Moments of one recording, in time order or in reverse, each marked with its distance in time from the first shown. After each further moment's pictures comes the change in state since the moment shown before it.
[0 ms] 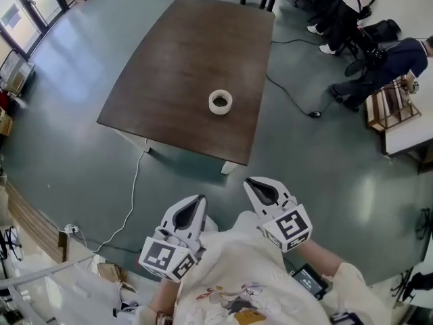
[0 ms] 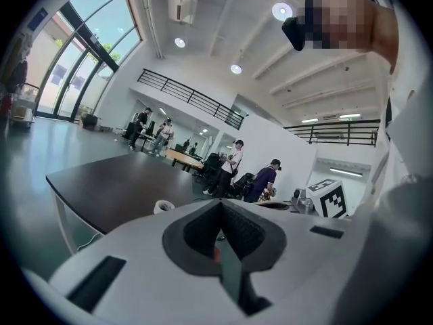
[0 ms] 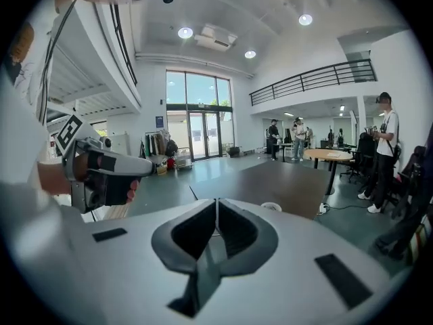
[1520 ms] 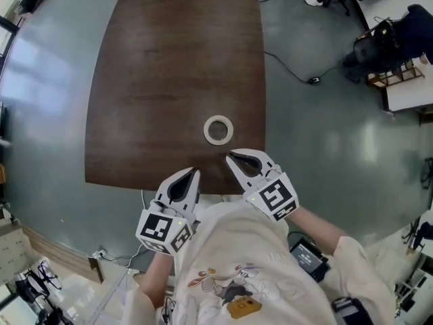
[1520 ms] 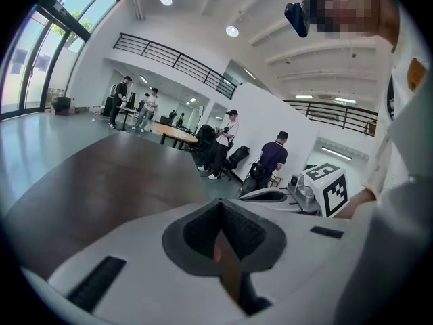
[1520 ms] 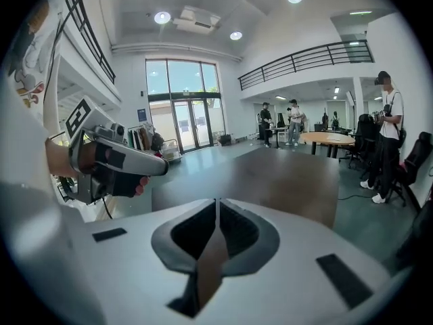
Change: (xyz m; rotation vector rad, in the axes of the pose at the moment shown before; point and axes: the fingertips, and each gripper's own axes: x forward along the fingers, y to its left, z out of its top) left arm 0.271 0.220 0.074 0.046 0.281 -0.126; right arm 0.275 -0.191 0.041 0.089 0.115 -0.028
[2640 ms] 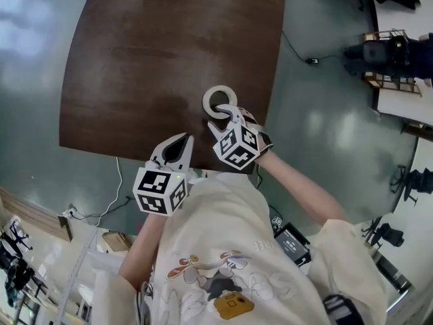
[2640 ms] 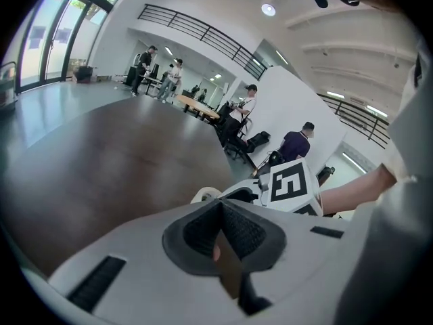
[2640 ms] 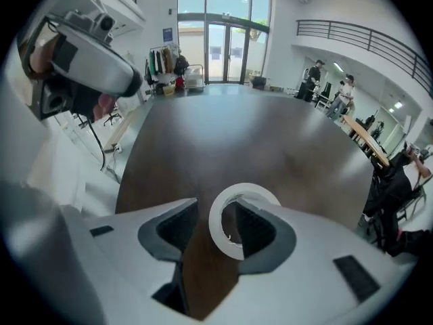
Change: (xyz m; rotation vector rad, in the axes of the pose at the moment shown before) left arm 0.048 0.085 -0.079 -0.199 0.190 0.100; right arm 0.144 -0.028 -0.137 -0.359 0.577 0.108
